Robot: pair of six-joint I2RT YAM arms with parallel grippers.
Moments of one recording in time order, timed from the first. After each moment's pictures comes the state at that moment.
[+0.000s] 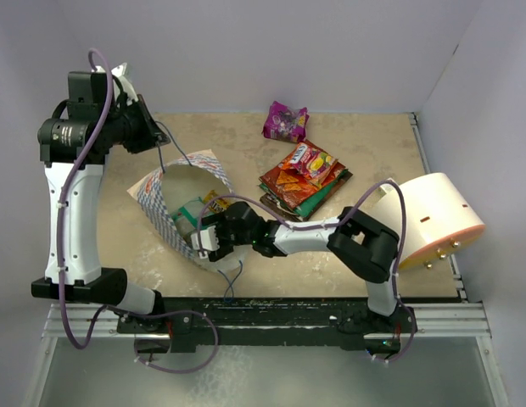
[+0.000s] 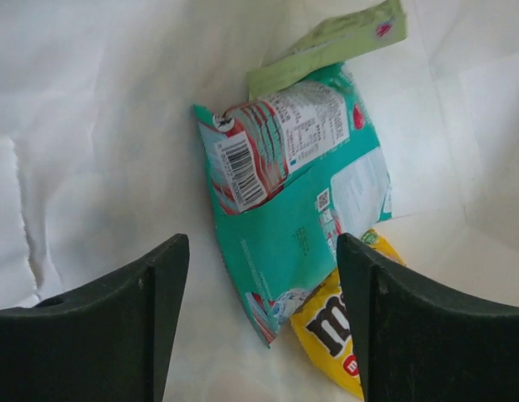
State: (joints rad) left arm -0.07 1.46 2.10 -1.30 0.22 -0.44; right arm 1.09 1.92 1.11 0.34 -0.25 -0.85
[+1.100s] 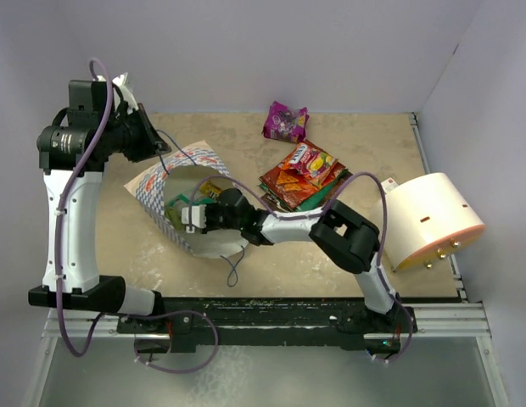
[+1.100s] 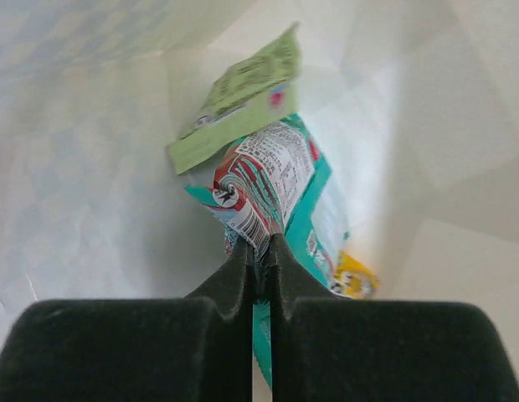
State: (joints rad) left arm -0.07 1.43 2.04 -1.32 0.26 -0.45; right arm 1.03 2.13 1.29 0.51 -0.22 -0.73
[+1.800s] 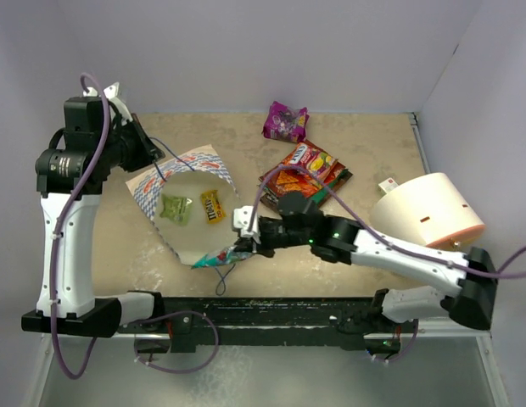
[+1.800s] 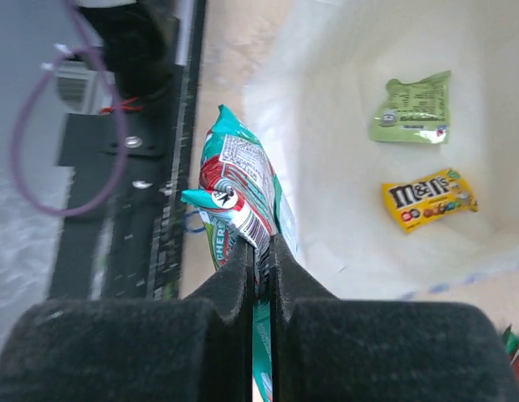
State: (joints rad) left arm -0.07 1.27 1.84 -1.20 0.17 -0.47; right arm 1.08 1.32 1.02 -0.10 -0.37 -0.33
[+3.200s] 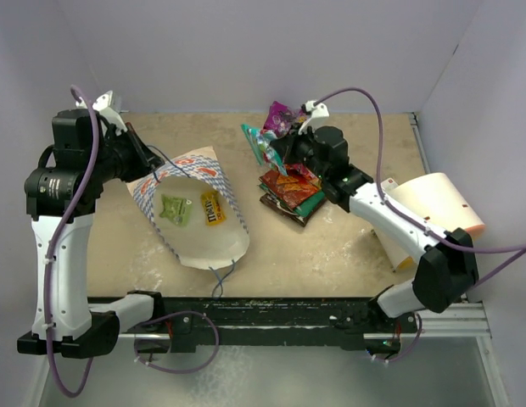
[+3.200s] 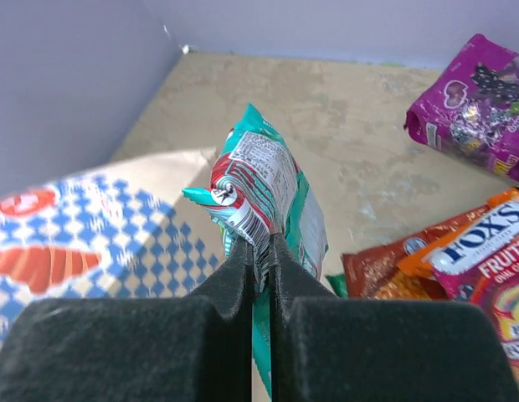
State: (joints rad) left arm -0.07 1.16 1.78 -1.19 0.21 -0.49; right arm 0.59 1.45 1.19 0.07 0.01 0.34
